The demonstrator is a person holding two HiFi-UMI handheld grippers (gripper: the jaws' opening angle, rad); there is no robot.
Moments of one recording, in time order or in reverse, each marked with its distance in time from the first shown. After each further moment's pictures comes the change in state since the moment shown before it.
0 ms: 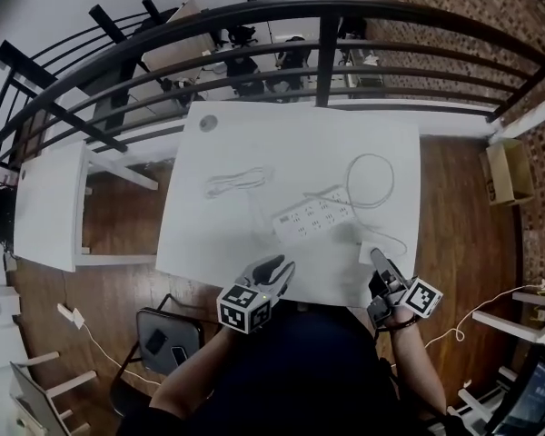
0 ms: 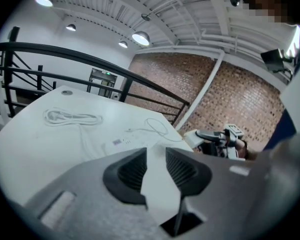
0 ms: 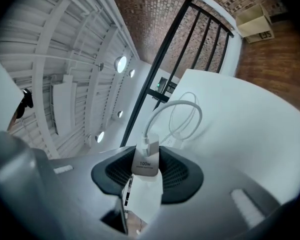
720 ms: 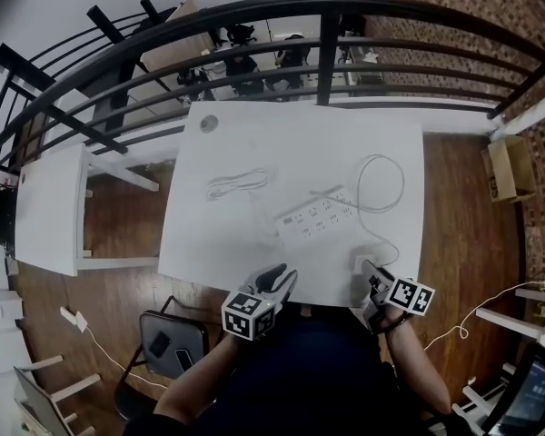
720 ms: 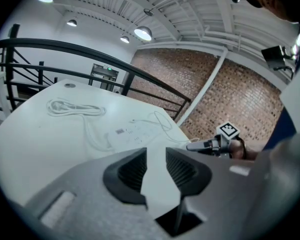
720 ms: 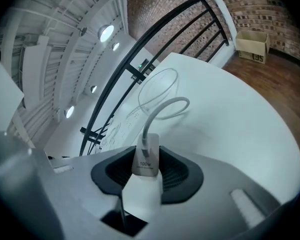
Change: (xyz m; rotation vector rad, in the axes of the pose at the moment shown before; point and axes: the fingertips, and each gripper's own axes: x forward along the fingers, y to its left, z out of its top) left arm -0.005 0.005 -0.025 -0.032 0.045 0.007; right arm -0.004 -0.066 -0.056 -0.119 0.240 -0.373
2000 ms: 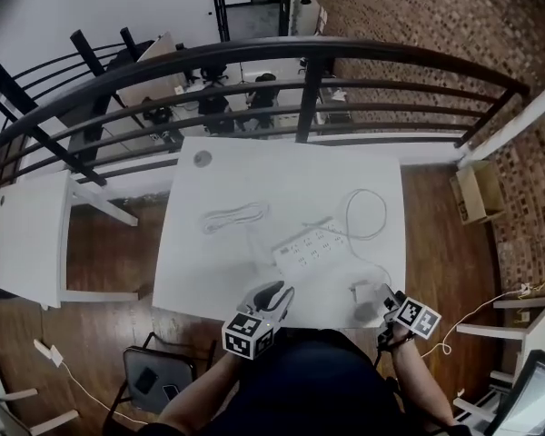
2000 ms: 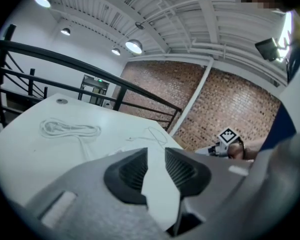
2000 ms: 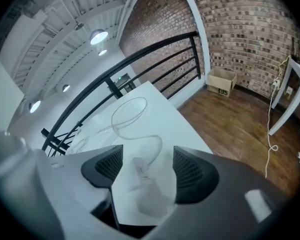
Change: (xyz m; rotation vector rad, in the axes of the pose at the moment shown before) left arm -0.003 -0.002 0.033 0.098 -0.147 -0.087; right arm -0.082 -0.068 0.038 -0.047 -0.200 -0.404
